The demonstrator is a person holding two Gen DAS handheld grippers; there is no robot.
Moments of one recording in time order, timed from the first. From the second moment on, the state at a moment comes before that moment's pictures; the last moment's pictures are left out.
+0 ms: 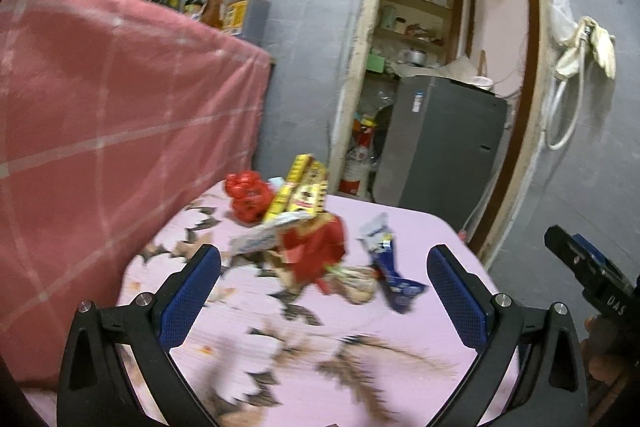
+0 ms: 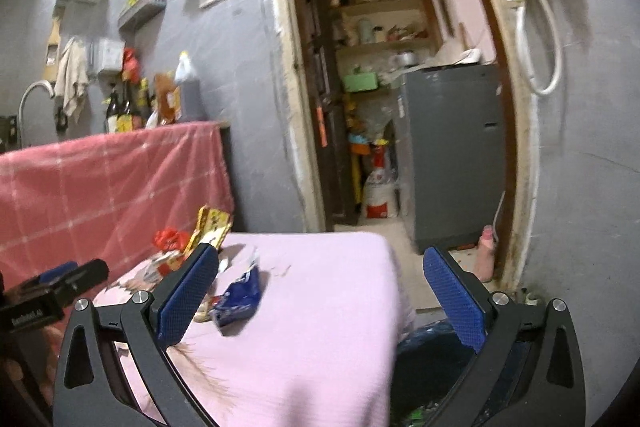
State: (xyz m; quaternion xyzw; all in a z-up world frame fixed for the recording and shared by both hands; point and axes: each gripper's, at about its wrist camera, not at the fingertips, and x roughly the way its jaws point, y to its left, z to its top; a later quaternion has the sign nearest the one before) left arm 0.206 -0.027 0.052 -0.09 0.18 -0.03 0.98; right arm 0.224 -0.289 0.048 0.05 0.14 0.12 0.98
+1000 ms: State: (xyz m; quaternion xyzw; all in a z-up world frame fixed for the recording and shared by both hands) left arm 0.295 0.004 0.006 -0.11 0.36 -0.12 0.92; right arm 0.316 -0.201 -0.022 0.00 0.36 0.22 0.91
